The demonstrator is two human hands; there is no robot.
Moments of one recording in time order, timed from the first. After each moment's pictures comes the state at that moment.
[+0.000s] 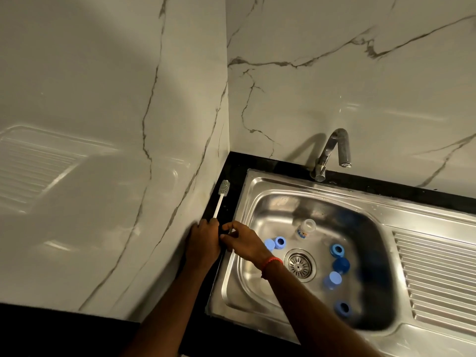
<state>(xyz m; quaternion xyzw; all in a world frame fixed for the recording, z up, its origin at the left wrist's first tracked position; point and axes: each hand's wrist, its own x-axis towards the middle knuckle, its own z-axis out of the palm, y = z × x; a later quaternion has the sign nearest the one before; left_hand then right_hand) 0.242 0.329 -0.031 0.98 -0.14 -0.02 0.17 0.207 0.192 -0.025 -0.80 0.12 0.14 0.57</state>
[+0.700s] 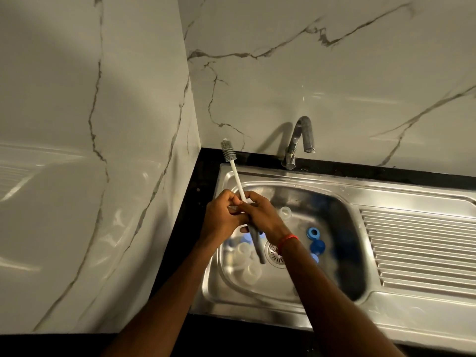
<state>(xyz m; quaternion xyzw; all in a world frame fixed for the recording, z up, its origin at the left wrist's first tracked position) 0.239 0.238 0.015 0.81 -0.17 -0.10 0.55 0.190 0.110 0.031 -0.70 0.18 0.04 0.69</state>
